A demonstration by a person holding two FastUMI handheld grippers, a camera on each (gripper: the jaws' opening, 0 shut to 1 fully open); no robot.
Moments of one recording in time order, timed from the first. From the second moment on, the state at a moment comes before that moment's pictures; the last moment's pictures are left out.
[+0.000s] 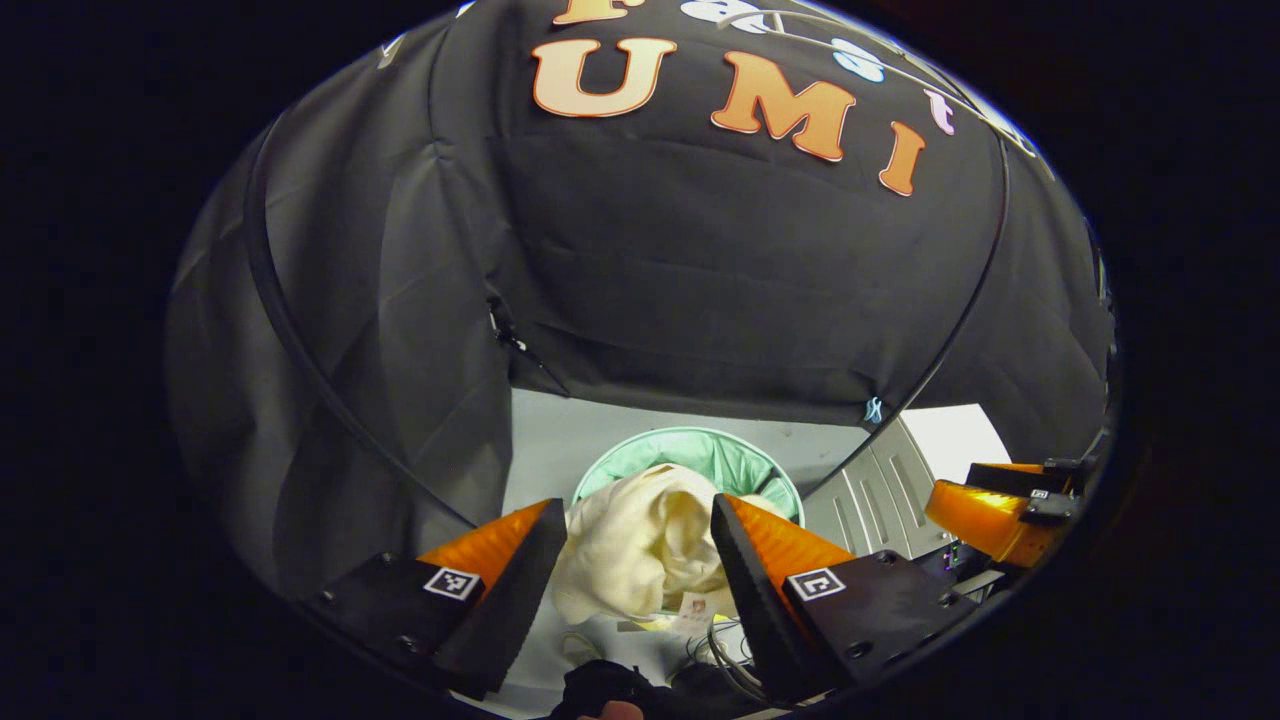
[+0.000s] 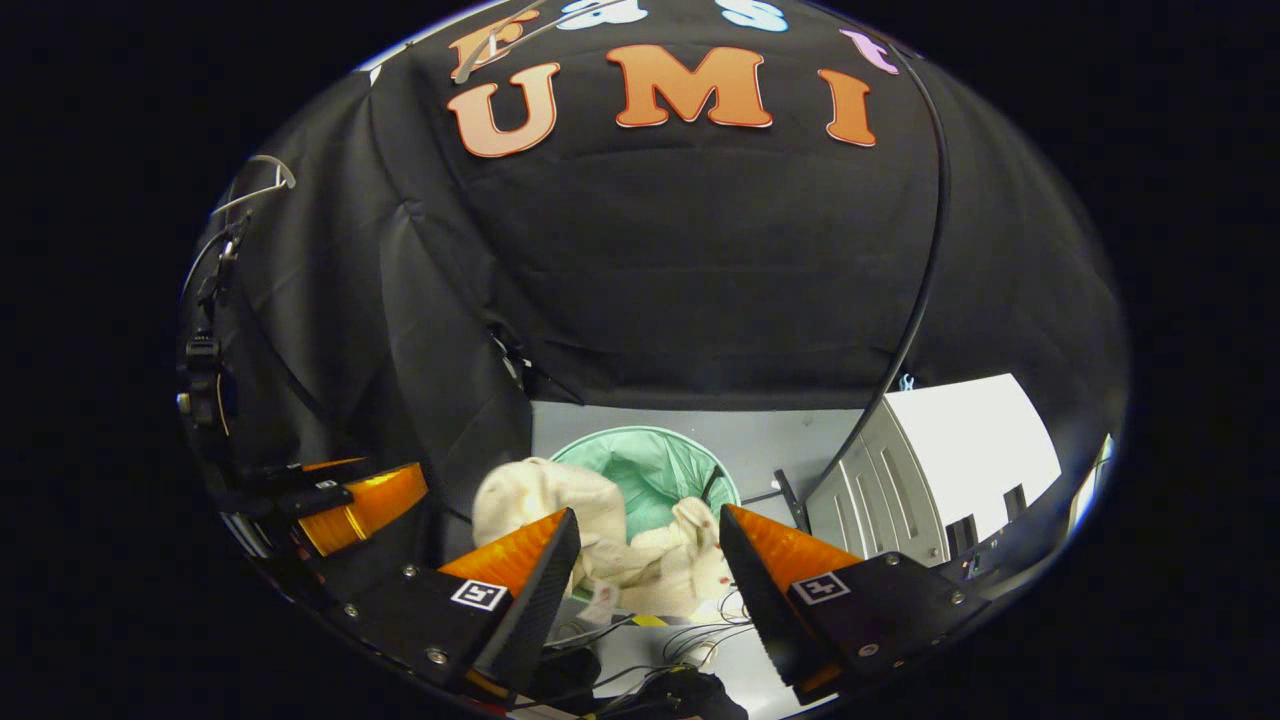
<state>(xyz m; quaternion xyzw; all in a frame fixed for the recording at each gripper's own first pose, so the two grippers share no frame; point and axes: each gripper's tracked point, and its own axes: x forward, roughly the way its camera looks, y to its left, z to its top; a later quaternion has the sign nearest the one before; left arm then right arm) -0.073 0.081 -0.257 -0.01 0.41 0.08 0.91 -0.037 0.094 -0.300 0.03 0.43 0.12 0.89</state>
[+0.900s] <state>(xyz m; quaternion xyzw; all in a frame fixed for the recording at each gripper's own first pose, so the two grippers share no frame) -0.060 0.070 -0.139 0.00 0.25 0.08 0.97 -0.024 0.082 -0.211 0.03 0.34 0.12 0.93</state>
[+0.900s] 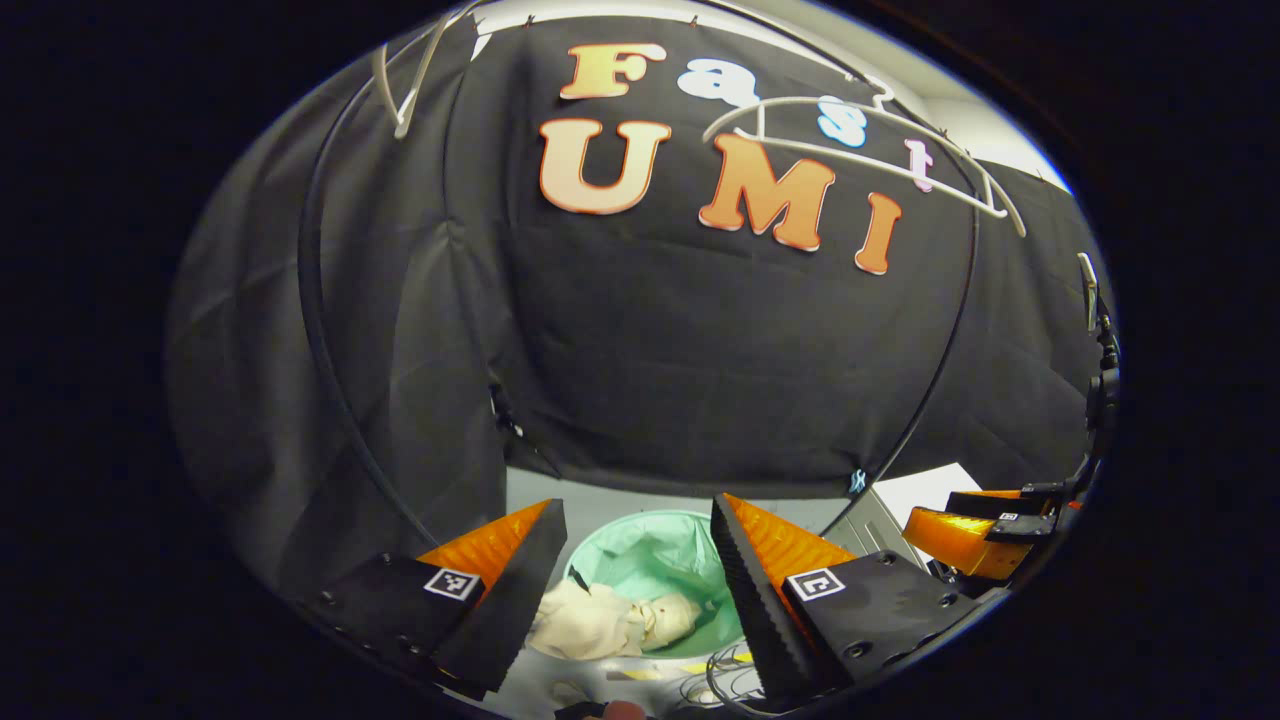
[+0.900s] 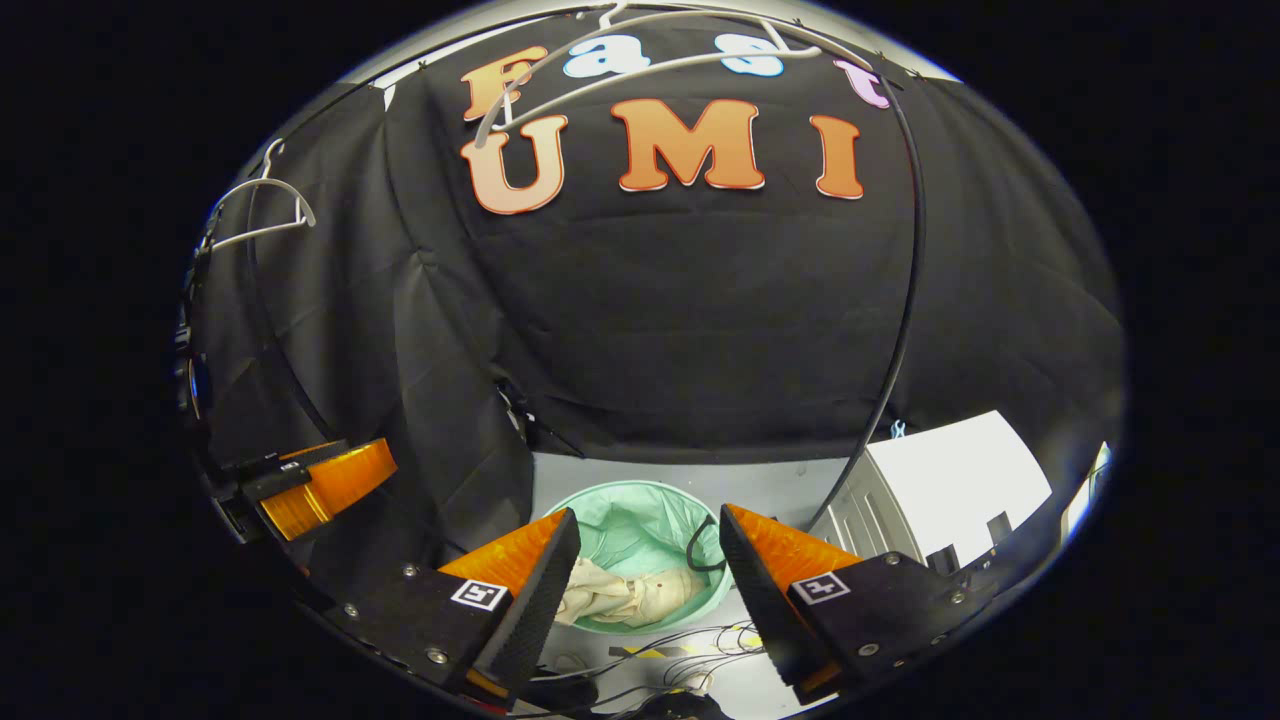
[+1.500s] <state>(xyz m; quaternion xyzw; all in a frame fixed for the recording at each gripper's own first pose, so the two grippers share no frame) -0.037 0.040 -0.012 -0.02 0.09 0.06 0.99 0.002 0.027 -0.047 0.03 0.16 0.08 0.98</state>
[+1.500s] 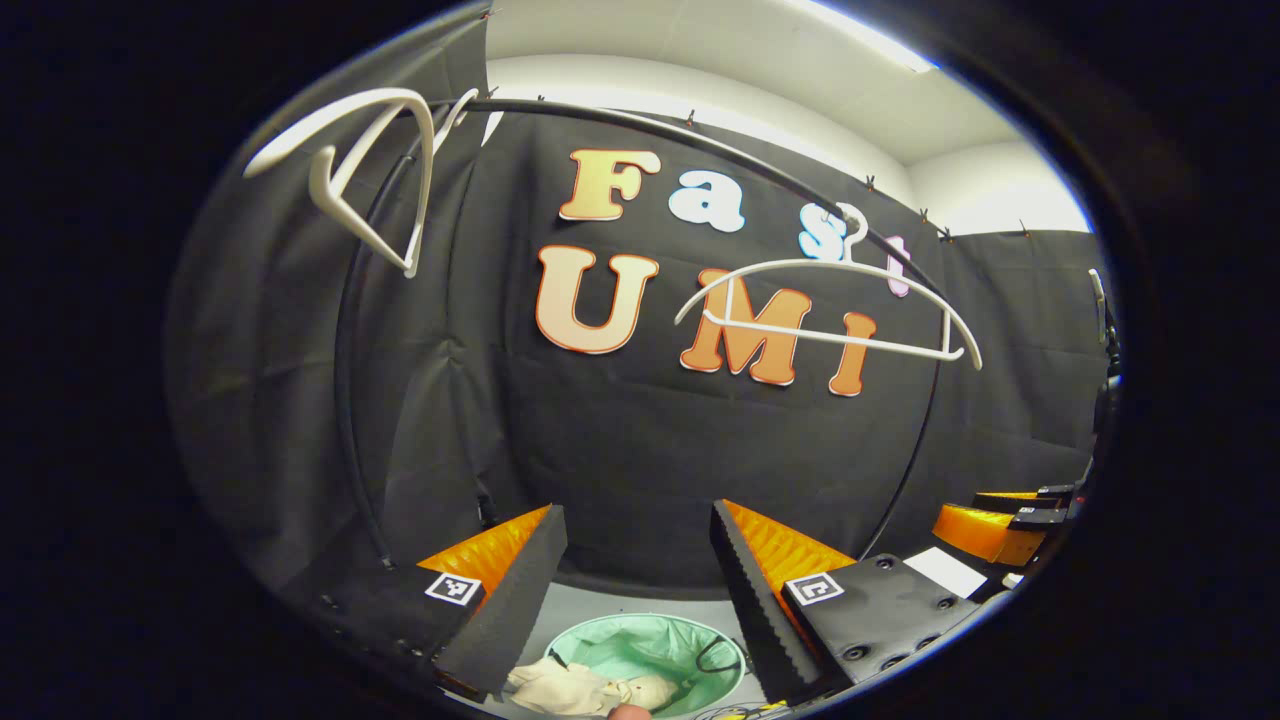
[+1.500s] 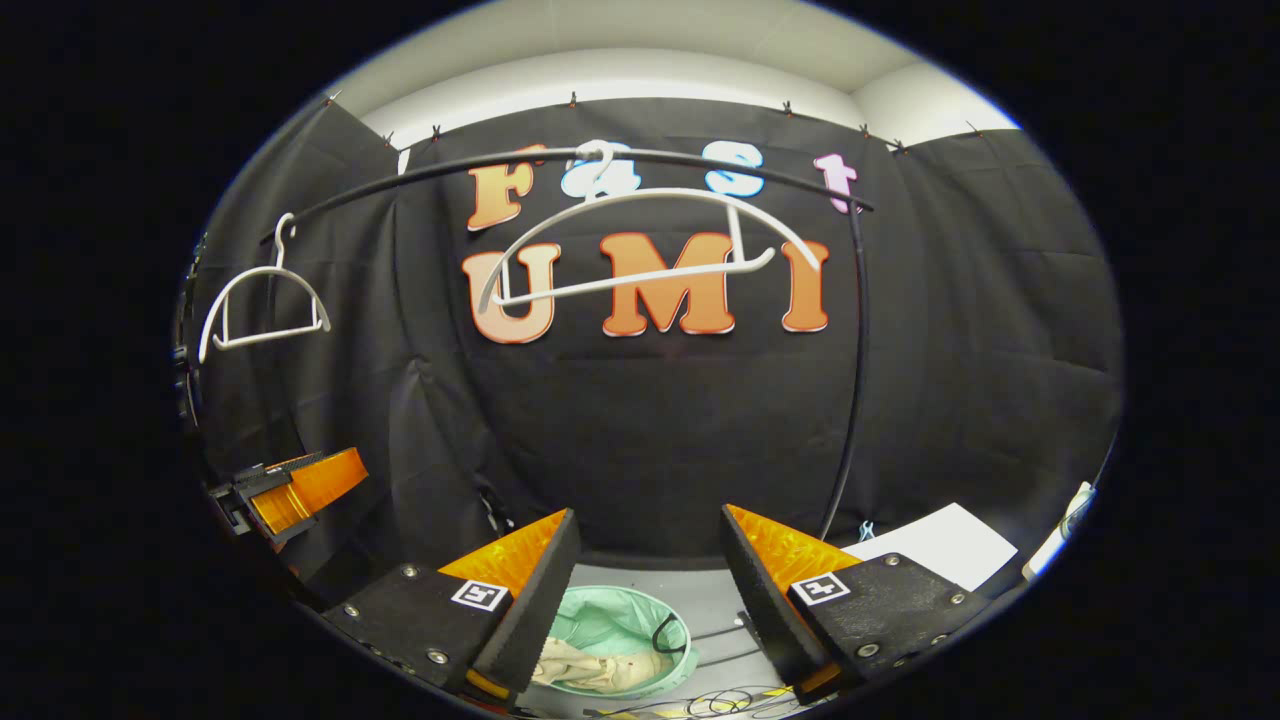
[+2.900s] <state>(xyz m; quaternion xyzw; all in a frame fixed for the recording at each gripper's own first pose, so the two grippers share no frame) -0.034 0.036 0.054 0.03 -0.03 0.07 1.00 0.004 -0.031 0.018 0.07 0.01 0.05 1.00</state>
